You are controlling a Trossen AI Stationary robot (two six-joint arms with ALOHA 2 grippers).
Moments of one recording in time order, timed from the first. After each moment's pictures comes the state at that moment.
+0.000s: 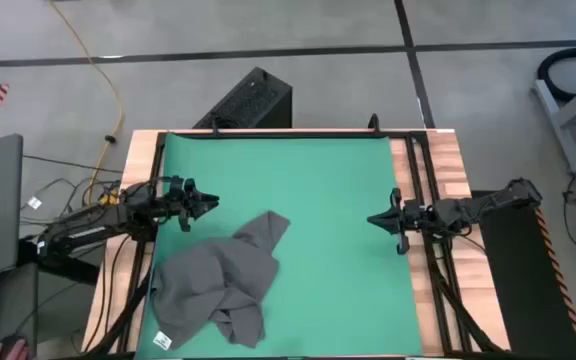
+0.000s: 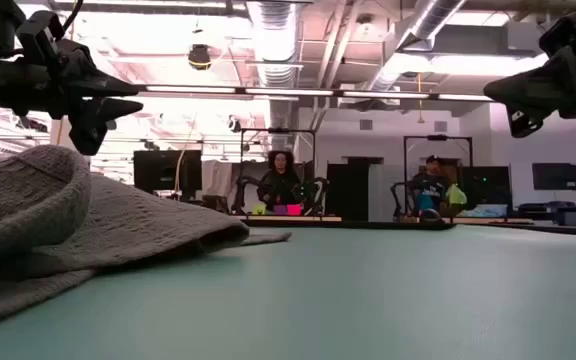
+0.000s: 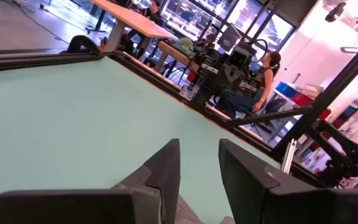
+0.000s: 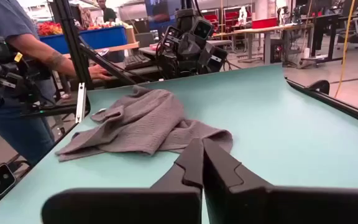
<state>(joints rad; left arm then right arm) 0.32 0.00 0.01 0.05 0.17 -0.54 0.31 0.09 0.01 0.06 0.34 0.15</state>
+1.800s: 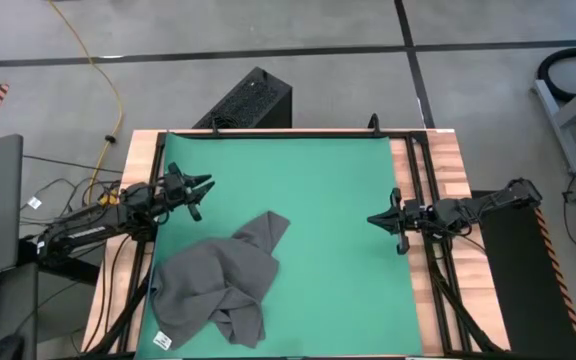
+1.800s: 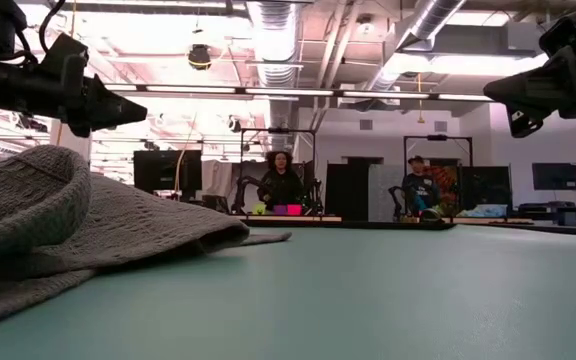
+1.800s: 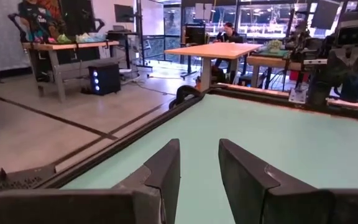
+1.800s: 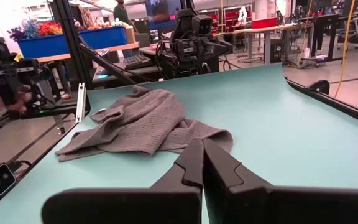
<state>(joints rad) 0.32 0.01 0.01 0.05 -0.22 -0.03 0.31 0.09 0.01 0.06 0.34 0.15</state>
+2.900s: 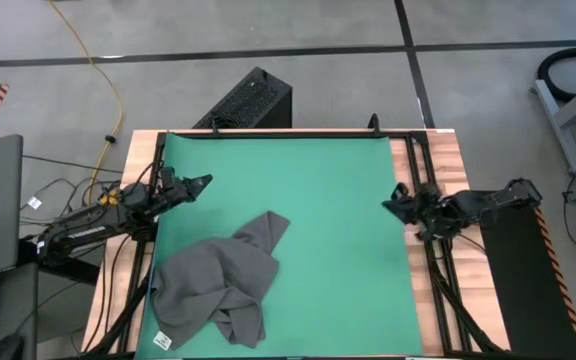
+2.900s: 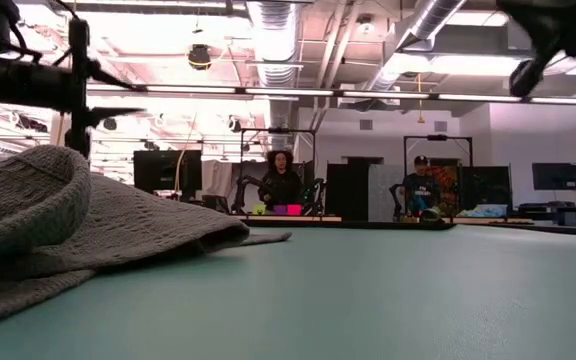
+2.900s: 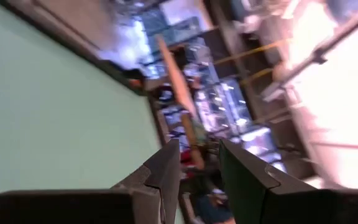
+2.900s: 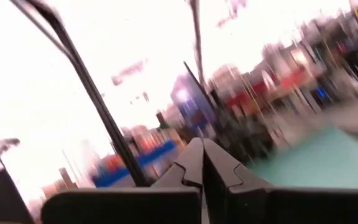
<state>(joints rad) 0.32 0.01 0.01 0.15 -0.20 -1.18 0.30 0.09 0.01 0.59 0.35 0.42</state>
